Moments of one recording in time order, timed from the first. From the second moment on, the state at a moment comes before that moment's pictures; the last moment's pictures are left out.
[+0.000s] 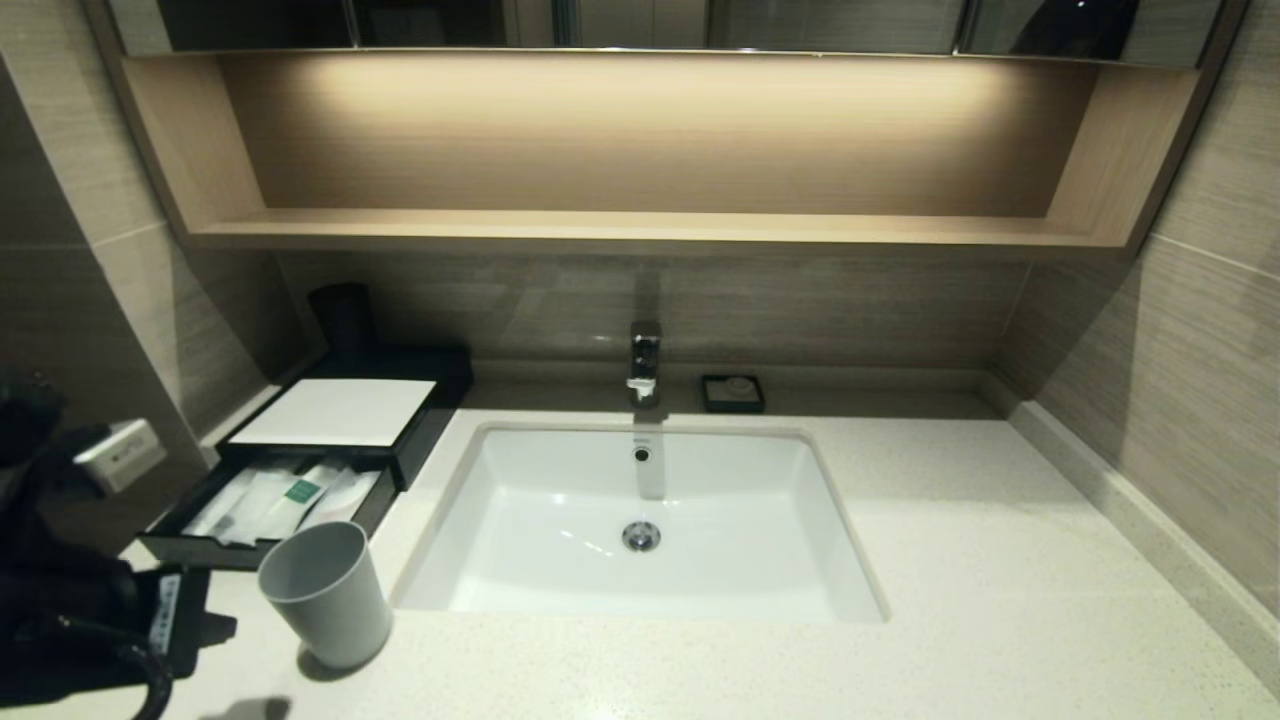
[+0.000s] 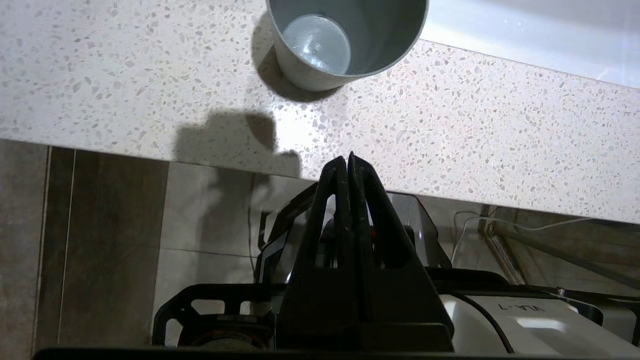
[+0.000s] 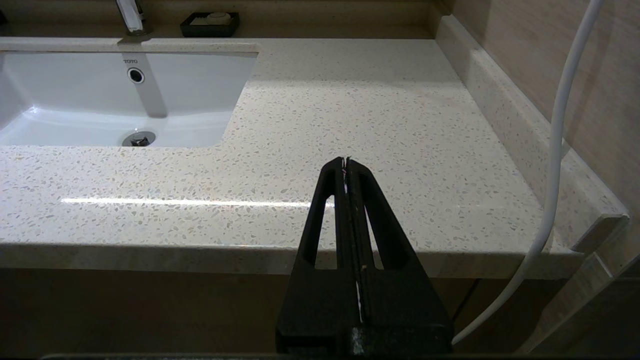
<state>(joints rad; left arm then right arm) -0.22 1.18 -0.84 0.58 0.01 -0.34 0.00 0.00 0.00 0.00 0.00 0.00</state>
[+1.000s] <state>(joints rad) -0.29 1.14 -0.51 0.21 0.10 -0.34 0.00 0.00 0.00 0.00 0.00 0.00</state>
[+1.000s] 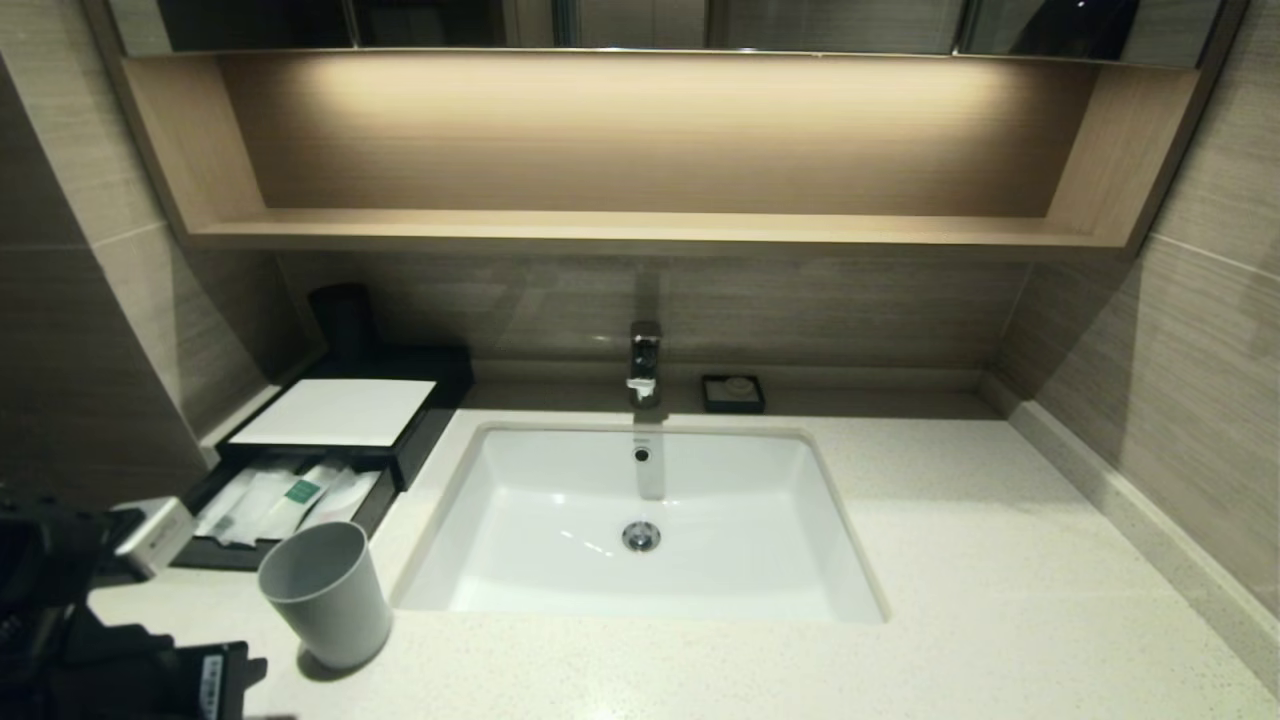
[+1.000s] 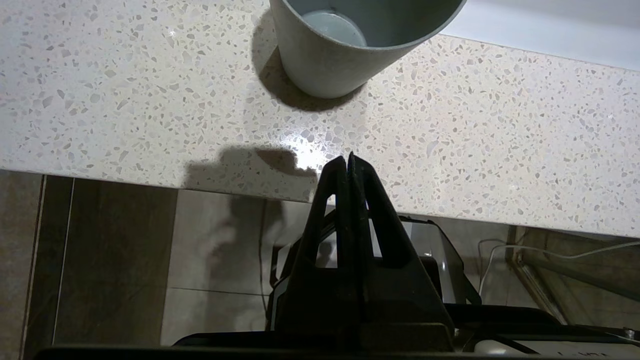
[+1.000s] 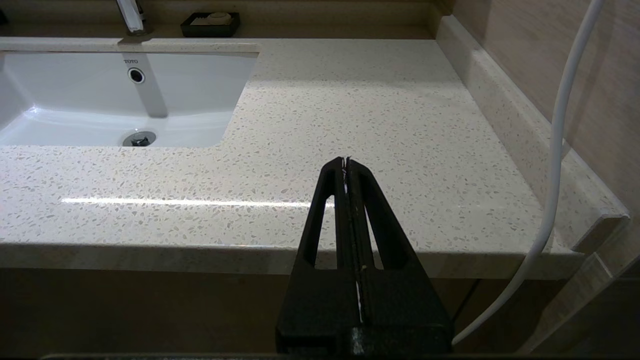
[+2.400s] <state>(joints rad) -0.29 1.25 -0.31 -0.17 0.17 -0.33 0.00 0.00 0.00 0.00 0.00 0.00</state>
